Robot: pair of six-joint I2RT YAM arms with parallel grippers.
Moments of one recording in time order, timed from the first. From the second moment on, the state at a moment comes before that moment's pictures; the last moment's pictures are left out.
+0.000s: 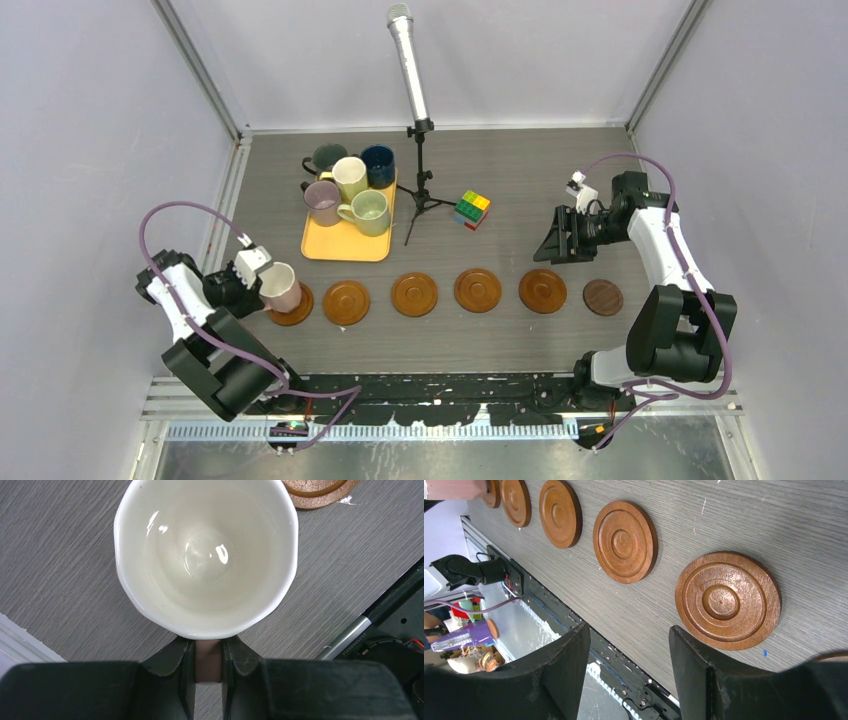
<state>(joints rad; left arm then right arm) 0.80 1.24 0.88 -1.22 0.68 1.64 -0.18 1.42 1.10 -1.03 -0.78 -0.23</state>
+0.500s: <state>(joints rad) 0.80 1.28 0.87 -1.22 0.69 1.64 -0.18 1.43 1.10 -1.03 -0.78 -0.23</state>
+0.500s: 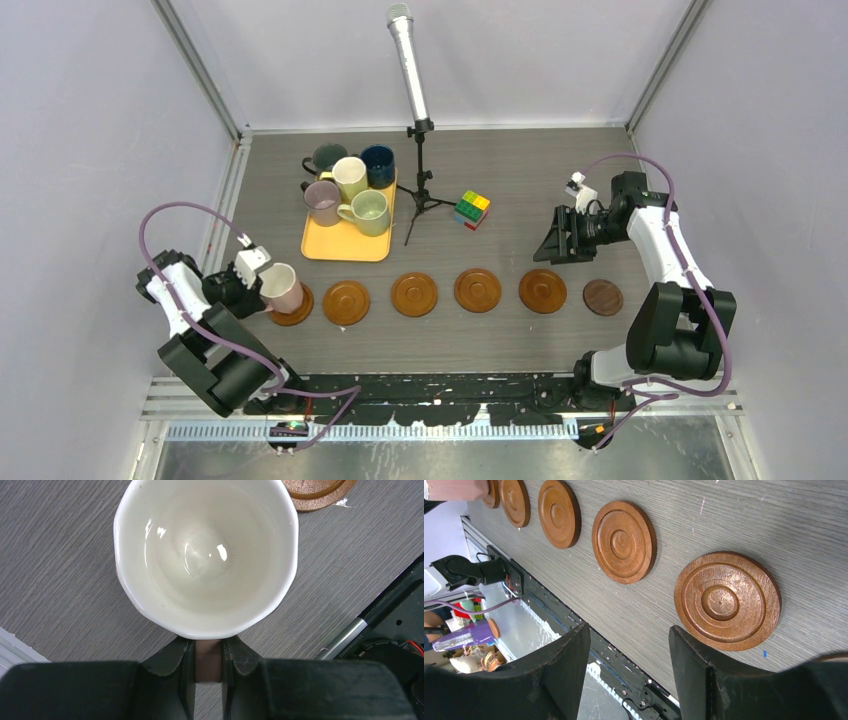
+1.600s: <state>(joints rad) 0.79 1.35 1.17 -1.50 0.63 1.75 -0.18 1.43 1.10 -1.03 -0.77 -0.23</state>
